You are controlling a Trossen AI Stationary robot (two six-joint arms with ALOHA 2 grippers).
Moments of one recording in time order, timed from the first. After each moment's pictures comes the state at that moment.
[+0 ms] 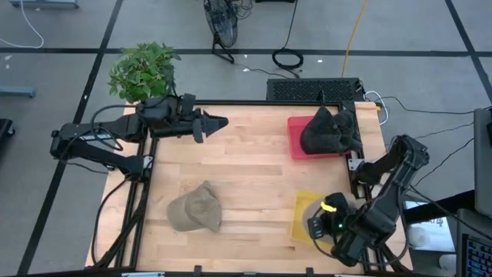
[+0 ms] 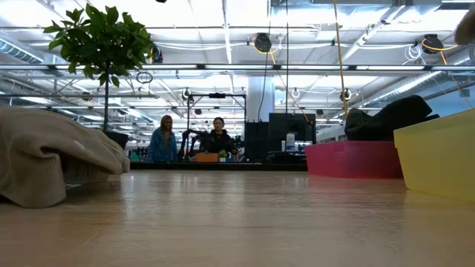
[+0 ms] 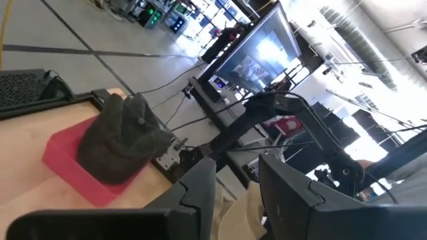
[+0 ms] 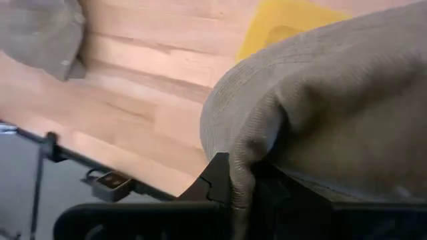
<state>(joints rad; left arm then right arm) 0.10 1.11 1.17 -0.08 -0.06 -0.78 0.90 1.58 1.55 -1.41 0.39 2.24</state>
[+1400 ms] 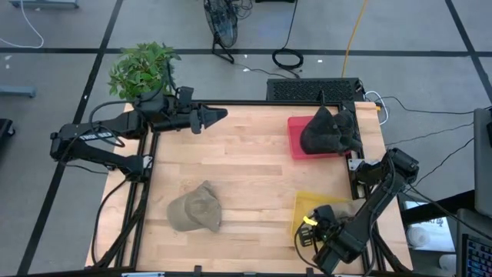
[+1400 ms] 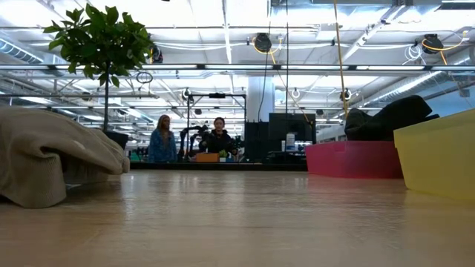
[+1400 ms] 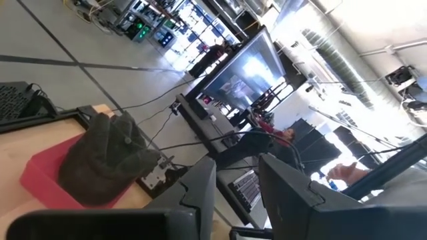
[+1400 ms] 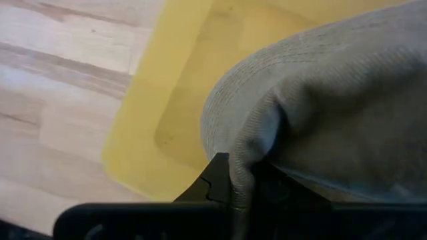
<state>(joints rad) 0.16 1.11 1.17 0.00 0.00 -0.81 0.89 1.76 1.39 -1.29 0.26 2.24</state>
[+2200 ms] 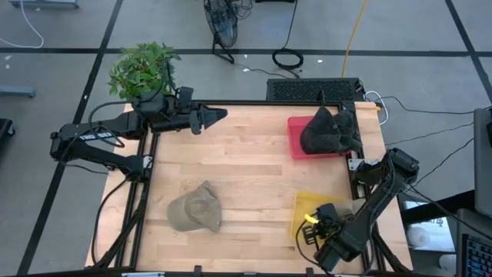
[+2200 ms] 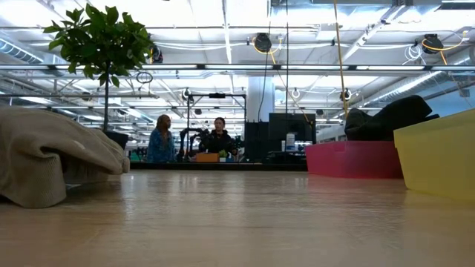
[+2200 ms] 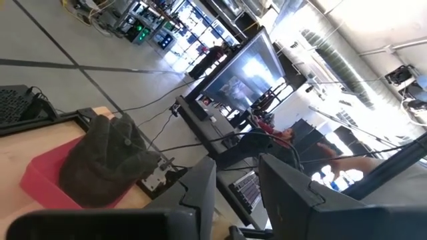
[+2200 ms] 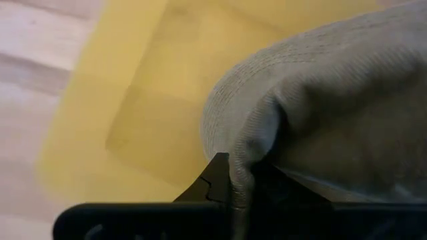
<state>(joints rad) 0.16 1.11 1.17 0.00 -0.01 -0.79 0.90 1.76 1.36 -1.36 0.18 2.21</state>
